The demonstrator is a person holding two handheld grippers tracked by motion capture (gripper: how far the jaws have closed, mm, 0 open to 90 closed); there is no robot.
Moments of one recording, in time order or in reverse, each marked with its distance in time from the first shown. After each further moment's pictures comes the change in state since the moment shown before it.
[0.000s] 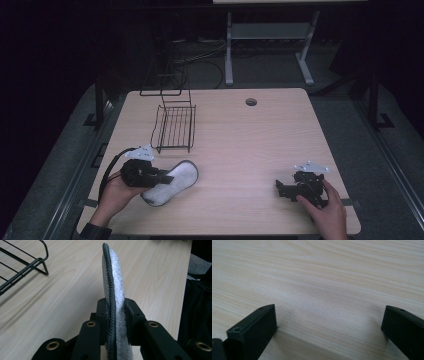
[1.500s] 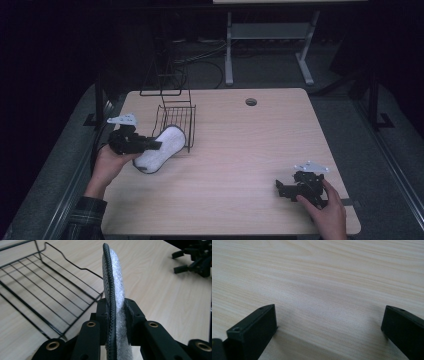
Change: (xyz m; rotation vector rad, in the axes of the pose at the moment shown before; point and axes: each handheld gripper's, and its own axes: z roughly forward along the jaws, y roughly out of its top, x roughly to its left) left arm 0.072 0.032 -0.036 -0.137 0.096 -0.101; right arm 0.000 0.000 0.000 0.000 0.001 -0.003
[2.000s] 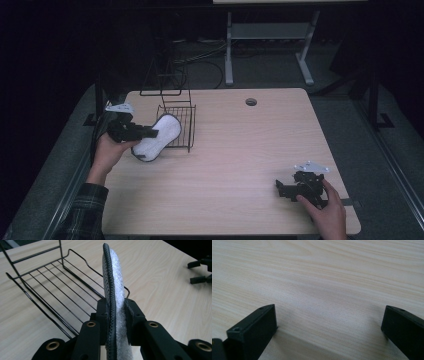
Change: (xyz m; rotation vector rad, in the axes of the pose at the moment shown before) left arm 0.035 0.012 0.002 -0.022 0.043 -0.044; right arm 0.000 0.000 0.000 -0.001 -0.001 0.001
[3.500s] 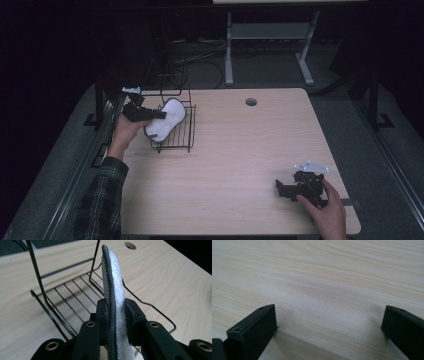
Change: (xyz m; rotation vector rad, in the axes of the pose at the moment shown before) left arm 0.069 0.029 0.061 0.008 0.019 -0.119; right arm 0.000 0.000 0.000 0.000 0.002 0.000
